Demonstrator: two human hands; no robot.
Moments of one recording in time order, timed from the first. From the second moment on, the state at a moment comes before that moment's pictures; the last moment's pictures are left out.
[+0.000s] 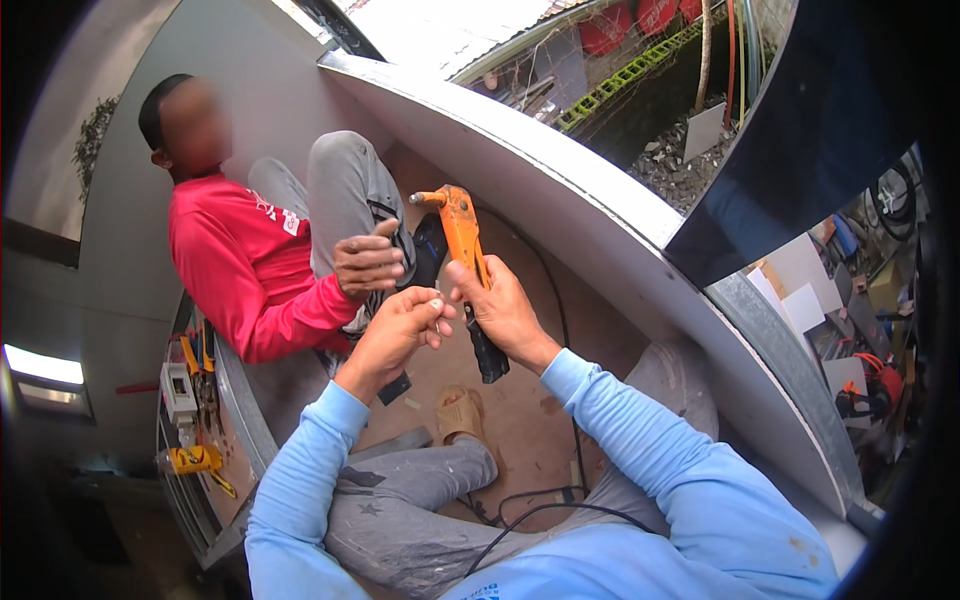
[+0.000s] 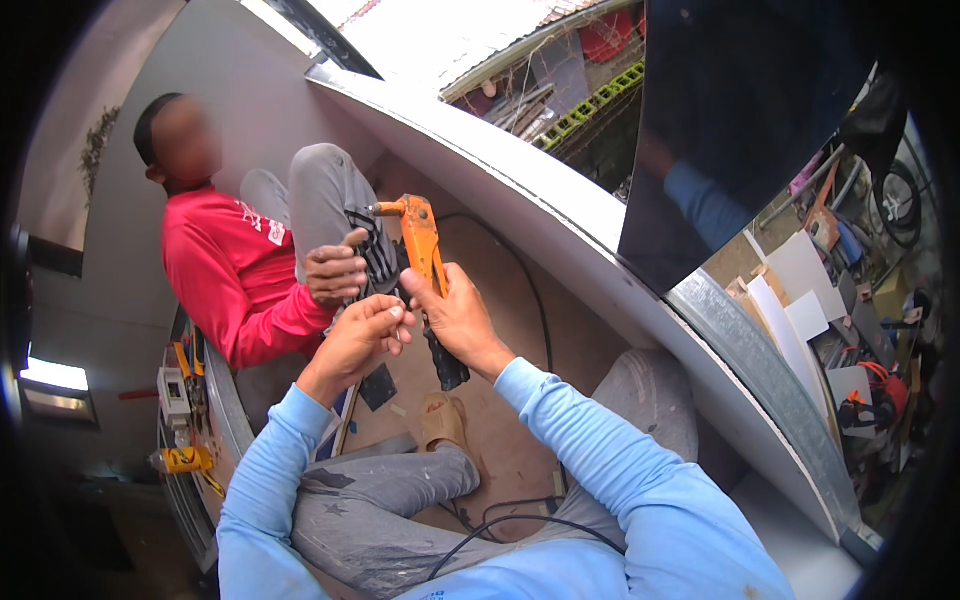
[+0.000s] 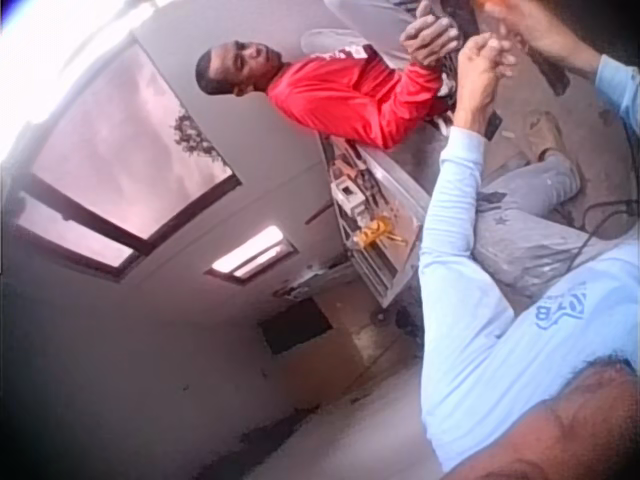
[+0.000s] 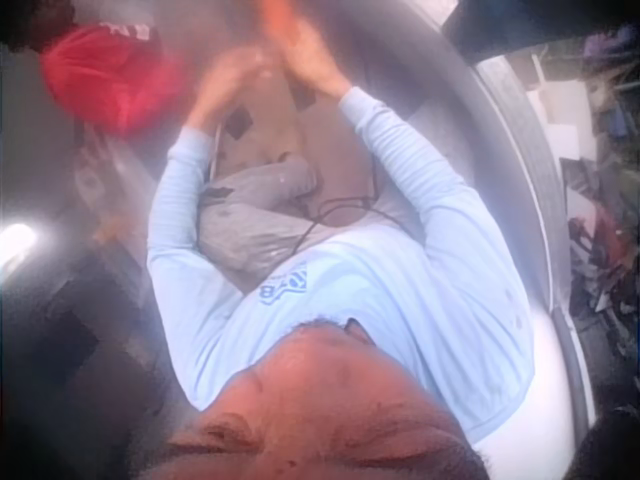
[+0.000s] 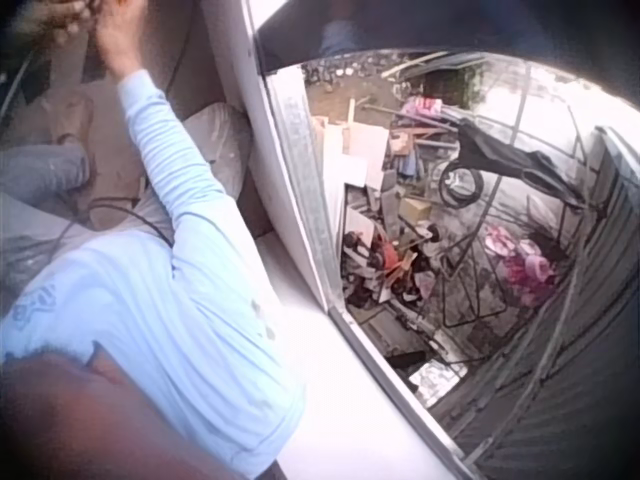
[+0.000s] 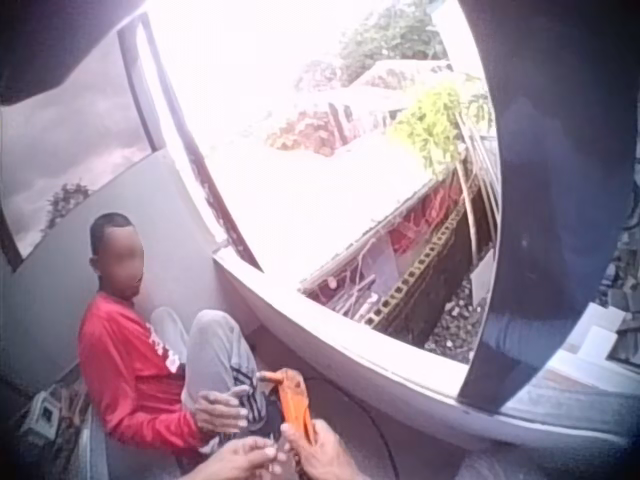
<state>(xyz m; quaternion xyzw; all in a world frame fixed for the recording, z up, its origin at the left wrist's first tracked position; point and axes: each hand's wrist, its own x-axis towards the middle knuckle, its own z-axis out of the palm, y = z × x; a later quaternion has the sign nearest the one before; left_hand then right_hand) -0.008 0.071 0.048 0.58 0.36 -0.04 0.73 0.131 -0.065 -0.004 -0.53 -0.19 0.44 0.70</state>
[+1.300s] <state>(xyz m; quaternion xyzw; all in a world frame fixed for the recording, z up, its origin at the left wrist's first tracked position) -0.001 0.153 0.126 0.61 0.30 0.49 0.55 0.108 -0.014 -0.022 -0.62 -0.36 0.22 0.66</state>
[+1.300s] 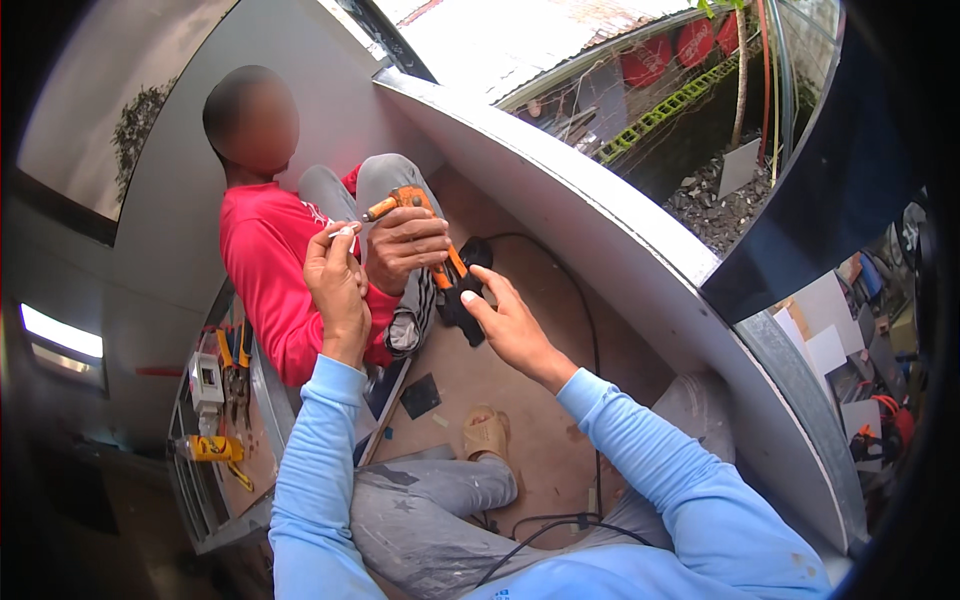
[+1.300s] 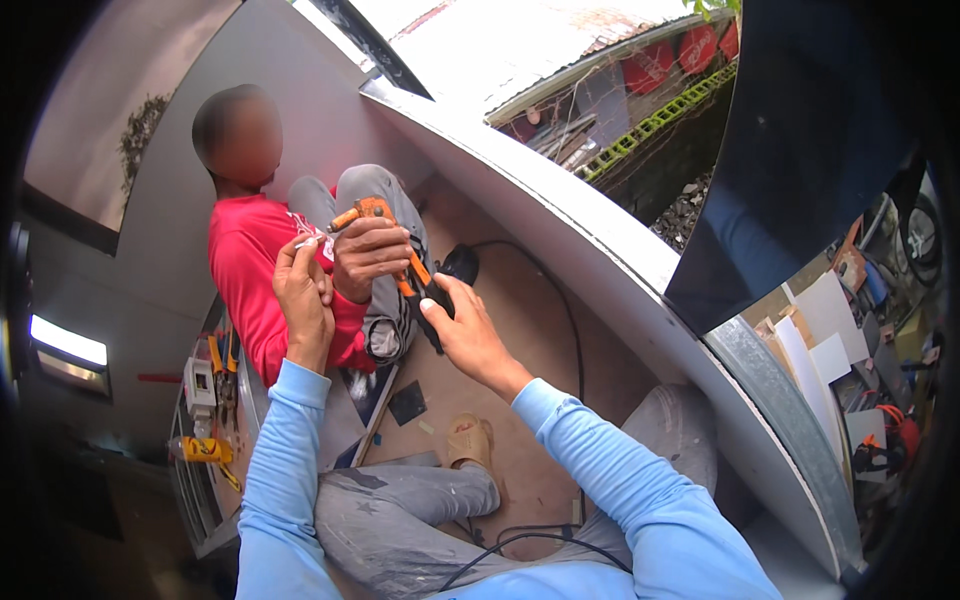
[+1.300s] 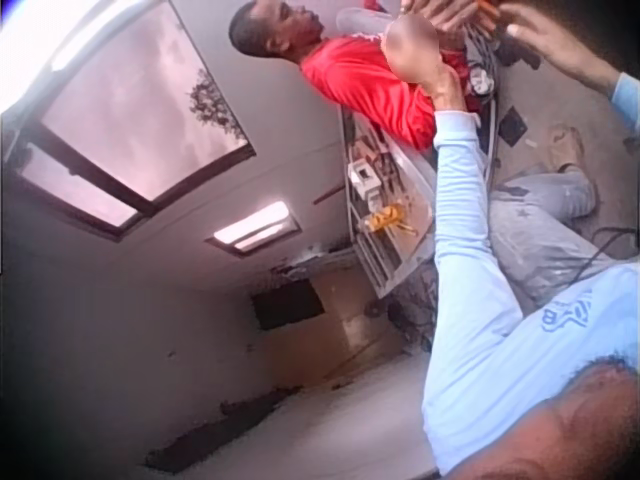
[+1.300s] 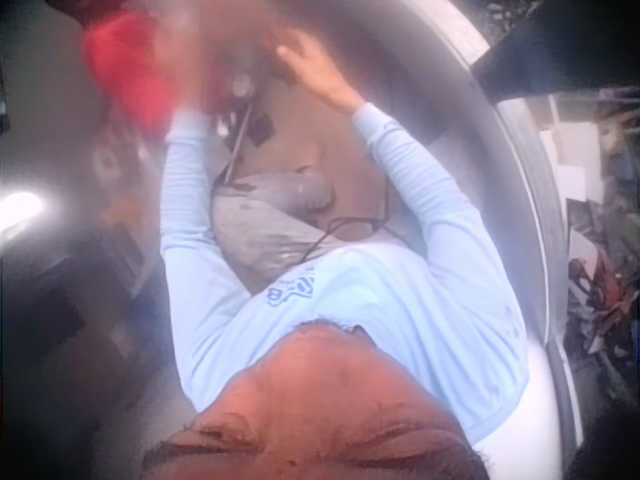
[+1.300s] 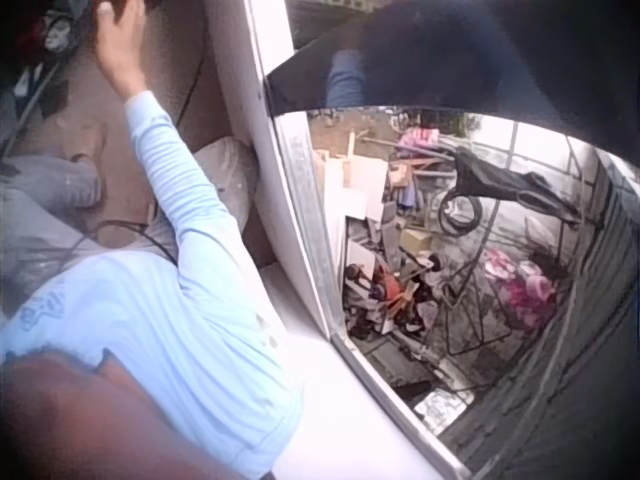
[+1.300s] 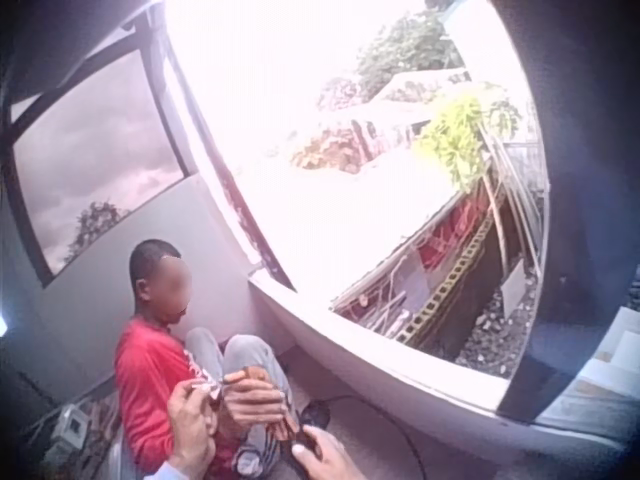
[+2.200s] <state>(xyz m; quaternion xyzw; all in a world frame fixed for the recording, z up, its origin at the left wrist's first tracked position) 0.006 0.139 0.122 0.70 0.39 0.29 0.53 0.128 -0.045 0.014 -0.46 -0.21 0.48 0.71</state>
